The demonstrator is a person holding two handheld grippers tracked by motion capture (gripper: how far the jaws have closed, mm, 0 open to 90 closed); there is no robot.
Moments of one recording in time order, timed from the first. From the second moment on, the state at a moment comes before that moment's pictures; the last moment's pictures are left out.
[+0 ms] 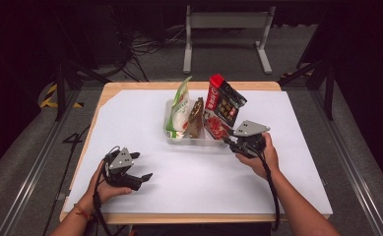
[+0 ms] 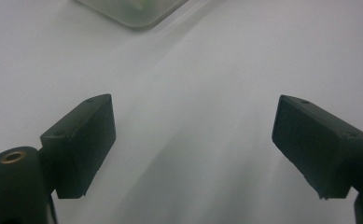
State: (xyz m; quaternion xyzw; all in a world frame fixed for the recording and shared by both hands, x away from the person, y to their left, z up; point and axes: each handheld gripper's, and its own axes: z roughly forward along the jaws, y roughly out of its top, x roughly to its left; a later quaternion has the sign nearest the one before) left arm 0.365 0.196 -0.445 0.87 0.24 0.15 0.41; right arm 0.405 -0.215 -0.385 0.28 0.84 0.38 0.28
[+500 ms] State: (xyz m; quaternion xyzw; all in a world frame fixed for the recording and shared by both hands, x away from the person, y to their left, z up) left arm 0.365 0.195 -0.445 0.87 0.24 0.15 0.41; right arm 0.386 -0.239 -0.387 0.28 0.83 0.39 0.28
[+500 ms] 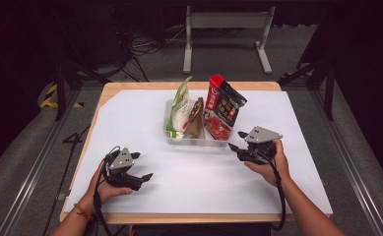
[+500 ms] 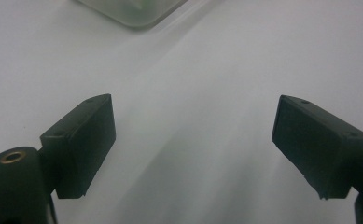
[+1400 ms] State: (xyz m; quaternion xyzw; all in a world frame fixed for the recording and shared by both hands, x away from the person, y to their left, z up) left arm 0.365 0.194 -0.445 0.86 0.24 0.15 0.41; right arm 0.351 -0.263 -0.399 0.25 0.84 0.37 0.30
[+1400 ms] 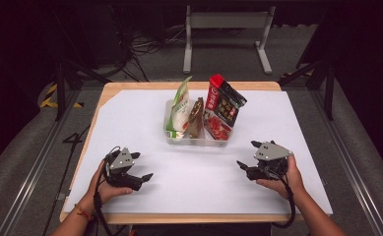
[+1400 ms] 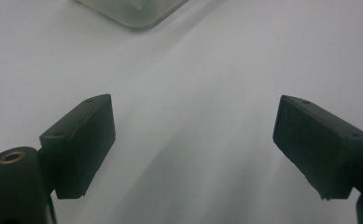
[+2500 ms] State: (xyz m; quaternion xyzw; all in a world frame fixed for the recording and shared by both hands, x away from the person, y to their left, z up) left arm 0.365 0.192 -0.447 0.87 0.24 0.15 0.41; right arm 0.317 -0.313 -0.431 0.32 0.81 0.38 0.31
